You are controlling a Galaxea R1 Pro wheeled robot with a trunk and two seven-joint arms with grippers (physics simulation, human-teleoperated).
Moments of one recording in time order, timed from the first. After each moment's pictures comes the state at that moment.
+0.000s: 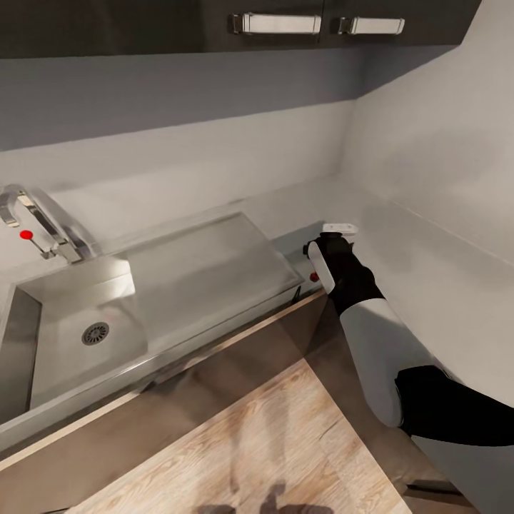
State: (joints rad) left arm 0.37 0.01 -0.09 -0.97 0.07 -0.21 0.00; right arm -1.25 0.17 0.06 -0.78 -0.12 0.76 -0.53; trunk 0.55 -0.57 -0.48
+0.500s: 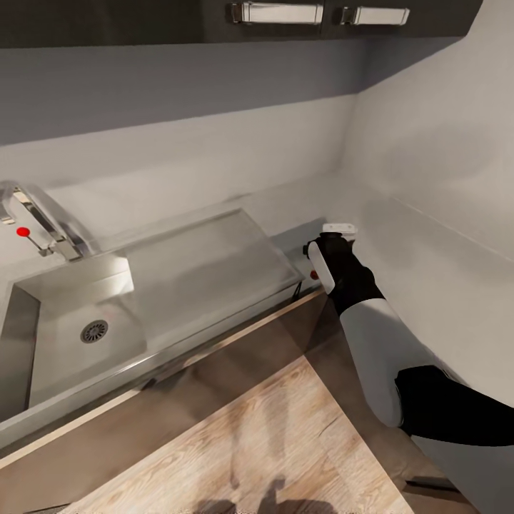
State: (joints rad) left arm 0.37 0.01 -0.09 -0.96 0.07 -0.21 0.00; right arm -1.25 0.17 0.06 -0.78 -0.12 0.76 -0.53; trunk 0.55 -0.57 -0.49
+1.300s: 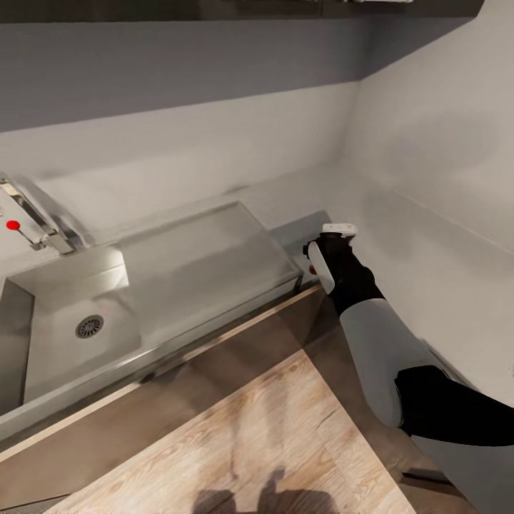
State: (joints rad) left arm 0.37 0.01 -0.09 -0.95 0.07 -0.21 0.00; right arm -1.25 0.17 0.06 -0.78 -0.12 0.76 -0.53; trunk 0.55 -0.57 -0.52
